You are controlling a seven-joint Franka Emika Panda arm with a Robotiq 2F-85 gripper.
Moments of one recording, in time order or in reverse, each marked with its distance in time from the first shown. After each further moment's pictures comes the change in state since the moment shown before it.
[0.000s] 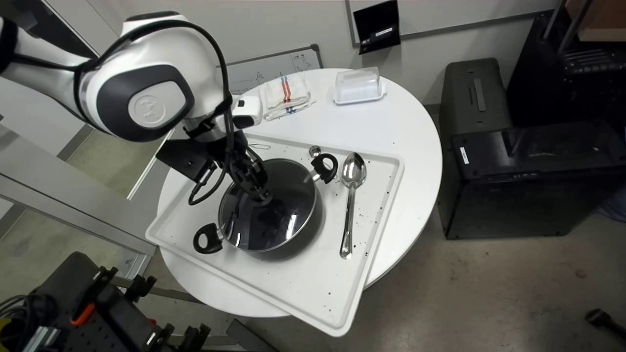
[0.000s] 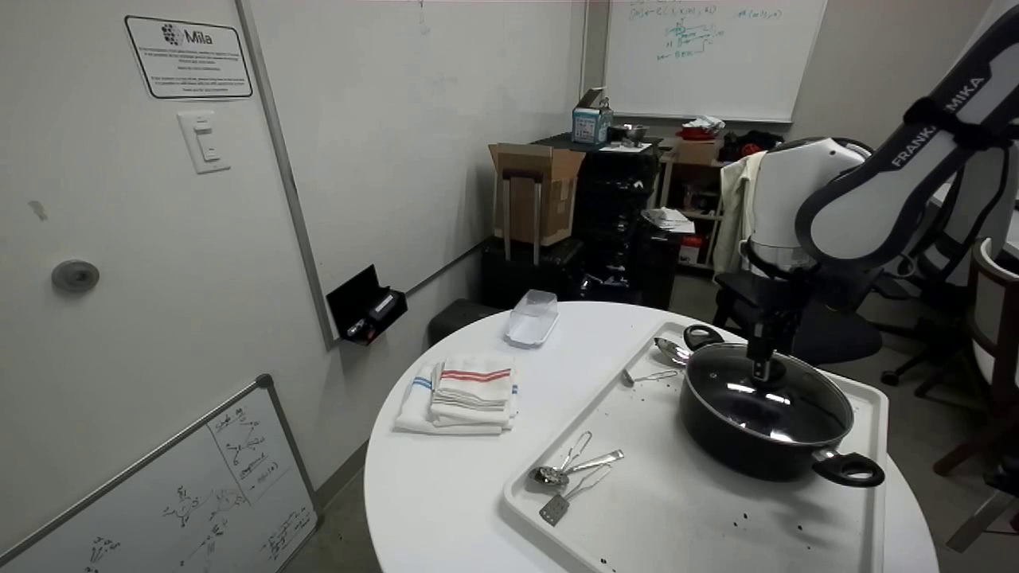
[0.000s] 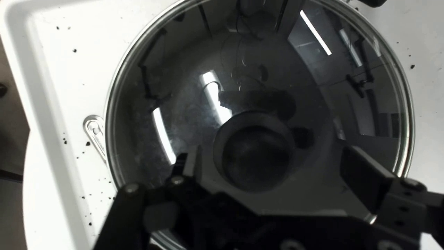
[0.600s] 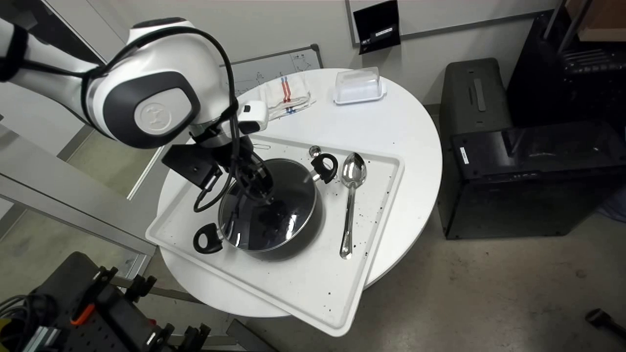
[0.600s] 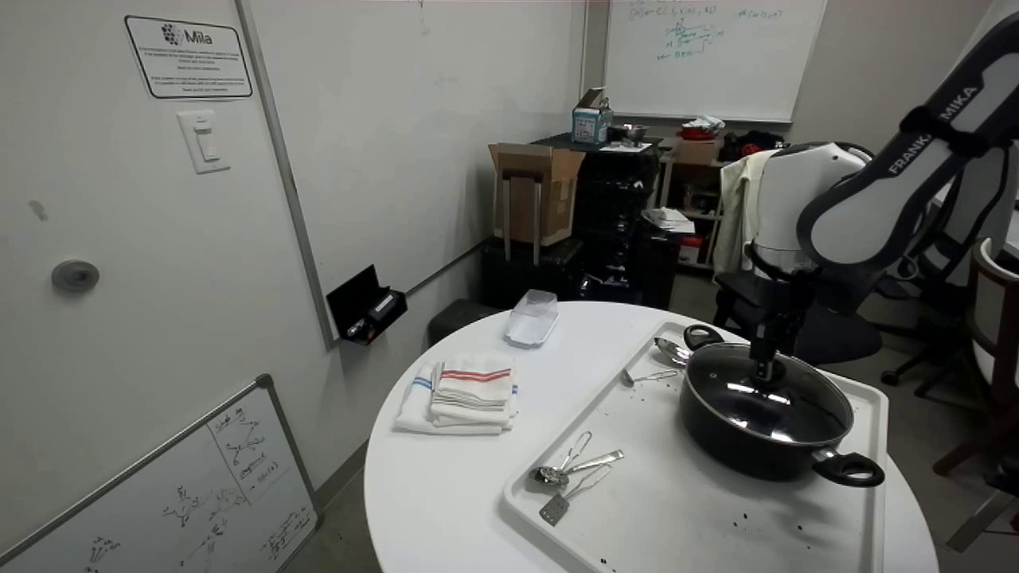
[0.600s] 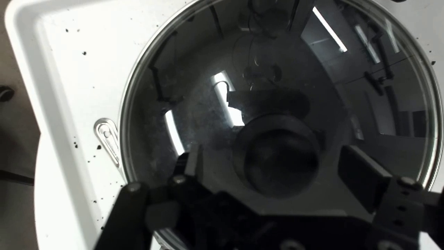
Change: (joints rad) arm 0.000 0.015 -0.023 0.000 0.000 0.021 0.000
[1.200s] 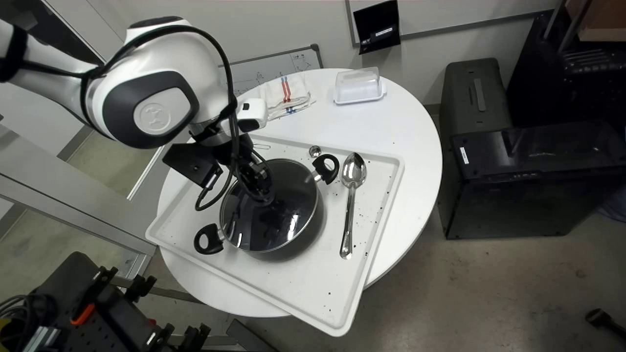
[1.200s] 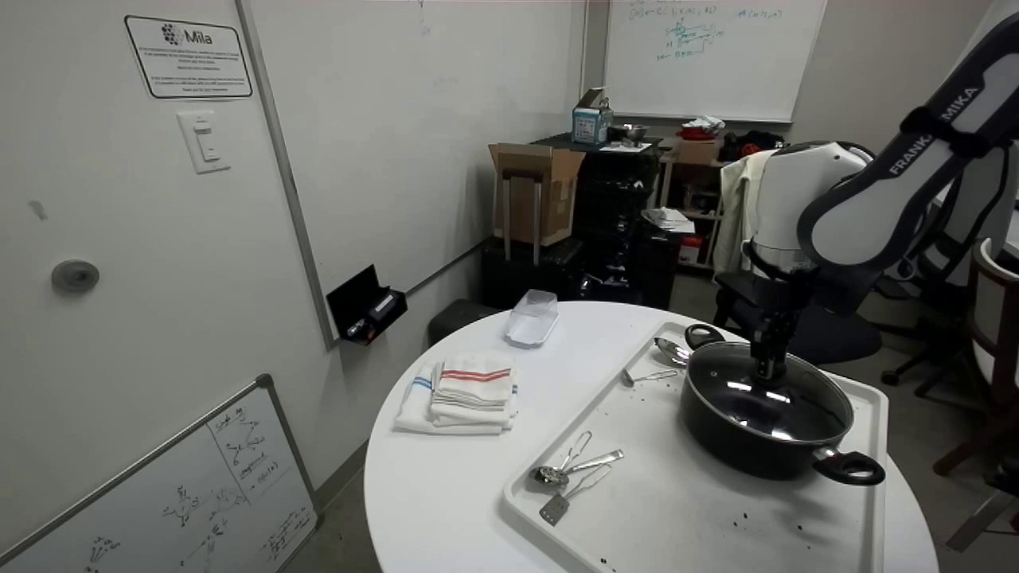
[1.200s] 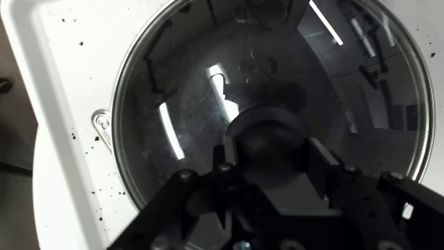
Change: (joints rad) arm 0.005 0.000 0.000 -0.002 -0.001 0.026 0.000
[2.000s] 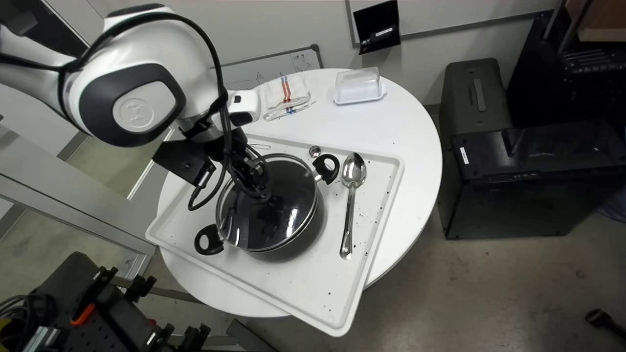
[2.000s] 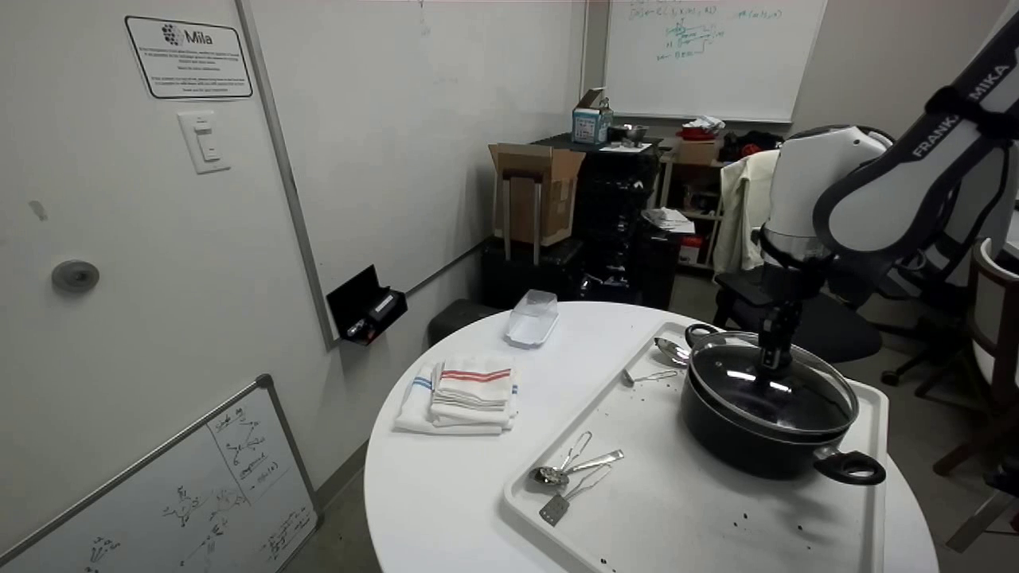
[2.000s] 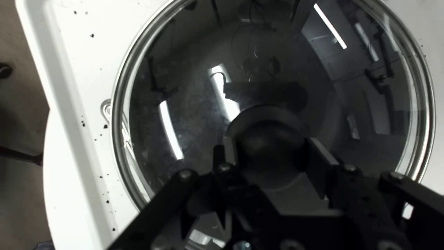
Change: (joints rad) arm -0.003 -0.073 -0.006 -0.057 0.000 0.024 -0.041
